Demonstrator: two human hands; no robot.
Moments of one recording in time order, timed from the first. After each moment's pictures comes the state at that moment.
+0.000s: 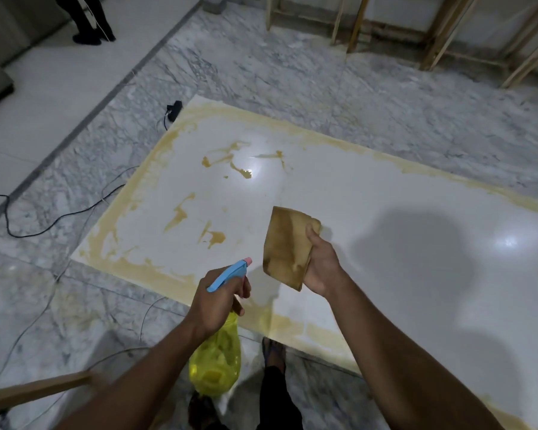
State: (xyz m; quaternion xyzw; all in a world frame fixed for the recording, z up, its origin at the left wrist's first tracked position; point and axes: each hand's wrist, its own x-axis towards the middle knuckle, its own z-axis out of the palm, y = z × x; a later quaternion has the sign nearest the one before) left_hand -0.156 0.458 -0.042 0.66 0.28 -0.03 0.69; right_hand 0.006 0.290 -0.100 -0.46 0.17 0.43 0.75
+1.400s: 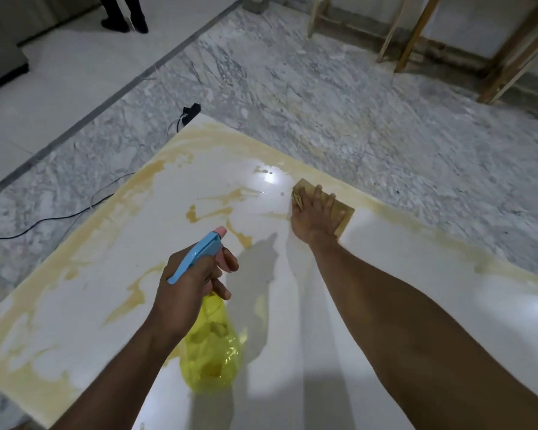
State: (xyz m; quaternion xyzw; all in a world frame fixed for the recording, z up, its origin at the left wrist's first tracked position) left_hand 0.091 0.570 -0.086 0.65 0.31 0.13 0.69; right_hand 0.357 0.477 -0.229 -0.96 -0.14 0.22 0.12
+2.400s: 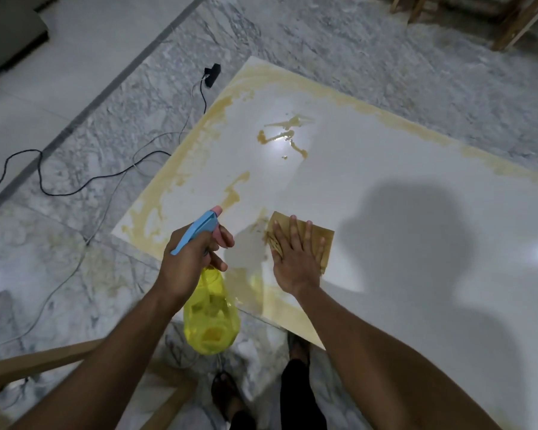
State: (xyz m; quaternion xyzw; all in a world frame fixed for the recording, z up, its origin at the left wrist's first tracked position) left_hand -0.160 0.618 -0.064 0.66 0.33 0.09 0.67; right_hand -0.039 0.456 -0.243 -0.95 -0.25 0.19 0.06
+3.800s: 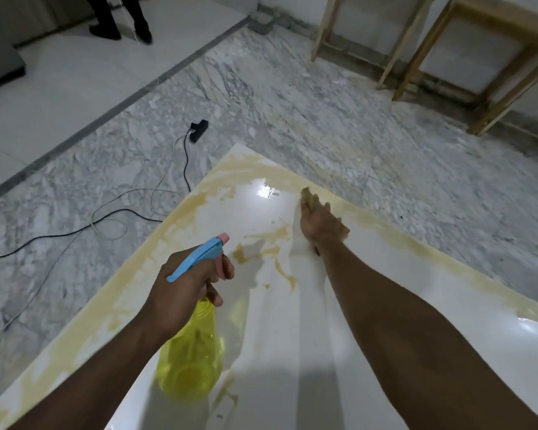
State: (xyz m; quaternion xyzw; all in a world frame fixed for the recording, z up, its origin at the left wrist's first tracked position) left_hand 0.085 0.734 -0.093 0.65 0.27 0.09 0.70; right_hand 0.364 0.609 -0.211 -0.96 -0.11 0.17 0.20
